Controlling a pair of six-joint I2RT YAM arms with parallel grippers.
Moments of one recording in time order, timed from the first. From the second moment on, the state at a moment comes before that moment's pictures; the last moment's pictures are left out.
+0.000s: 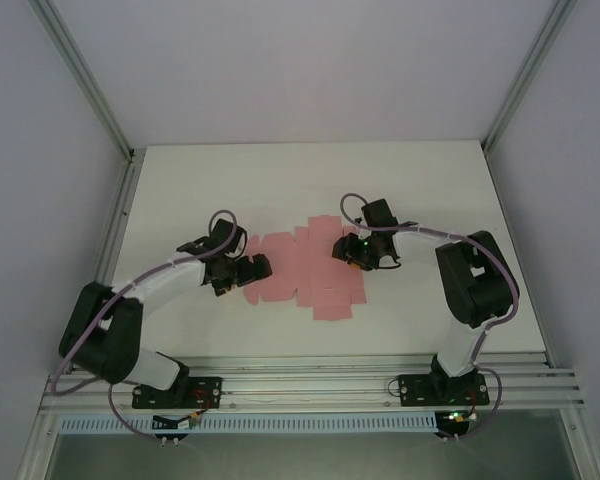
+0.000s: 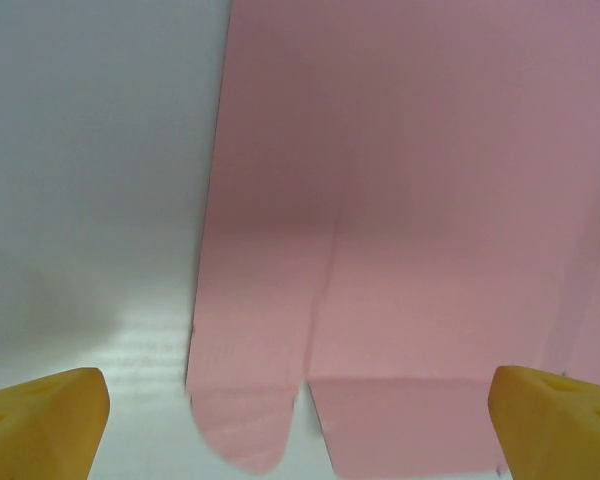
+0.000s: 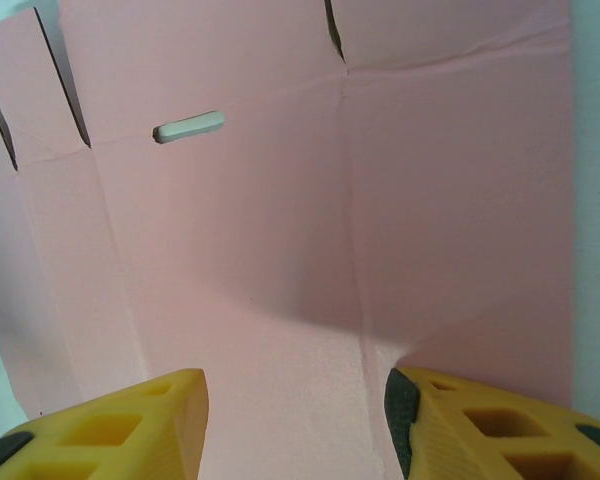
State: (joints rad) left arm -0.42 1.46 0.80 -0.50 0.15 -0.71; right arm 0.40 1.80 0.98 -0.30 -0.41 0.61
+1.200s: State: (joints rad) left arm -0.35 1.54 0.72 -0.19 0.44 -0.70; right arm 0.39 1.79 0.96 -0.27 -0.42 0.61
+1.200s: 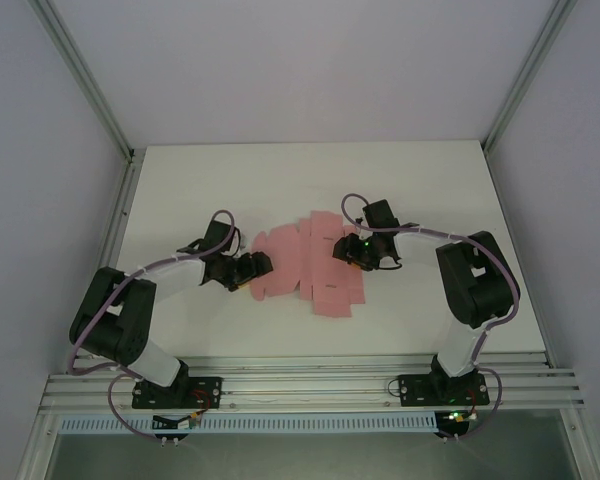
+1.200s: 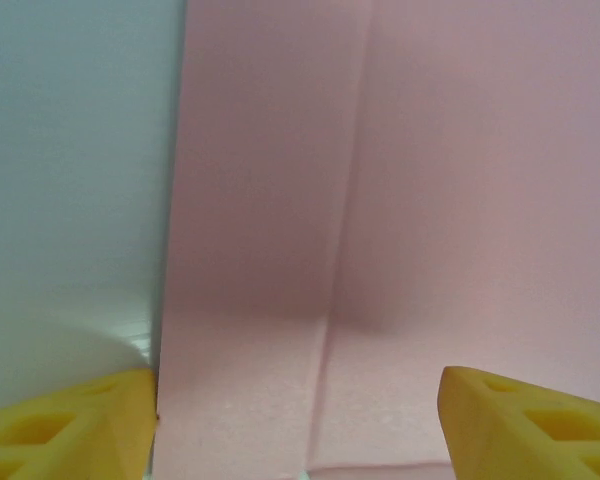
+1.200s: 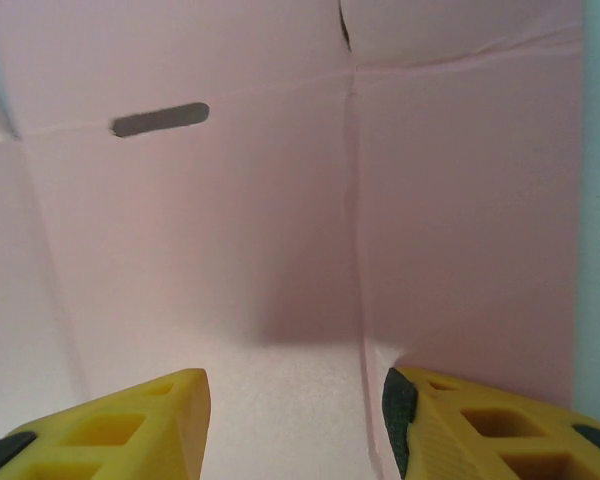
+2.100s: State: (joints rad) left arm -0.31 1.42 0.47 0.71 0.68 -0.99; right arm 0.39 1.79 0.94 -0.21 -0.41 0.61
